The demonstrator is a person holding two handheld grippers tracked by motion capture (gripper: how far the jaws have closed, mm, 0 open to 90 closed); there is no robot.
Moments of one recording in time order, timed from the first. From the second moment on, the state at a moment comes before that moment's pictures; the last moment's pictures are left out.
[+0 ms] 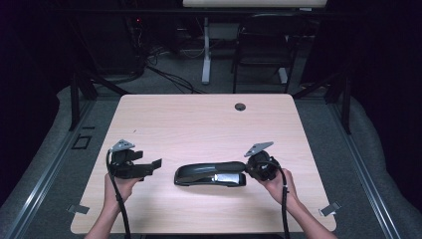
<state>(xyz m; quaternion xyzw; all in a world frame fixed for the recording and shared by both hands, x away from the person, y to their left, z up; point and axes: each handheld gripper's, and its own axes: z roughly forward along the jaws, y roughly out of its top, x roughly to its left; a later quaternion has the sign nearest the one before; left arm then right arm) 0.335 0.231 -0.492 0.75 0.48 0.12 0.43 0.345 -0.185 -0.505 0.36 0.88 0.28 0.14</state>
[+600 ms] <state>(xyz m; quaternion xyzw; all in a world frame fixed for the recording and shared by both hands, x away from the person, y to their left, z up) 0.336 0.228 -0.493 0.76 0.48 0.12 0.42 0.331 -0.177 -0.475 0.33 0.87 0.34 0.15</state>
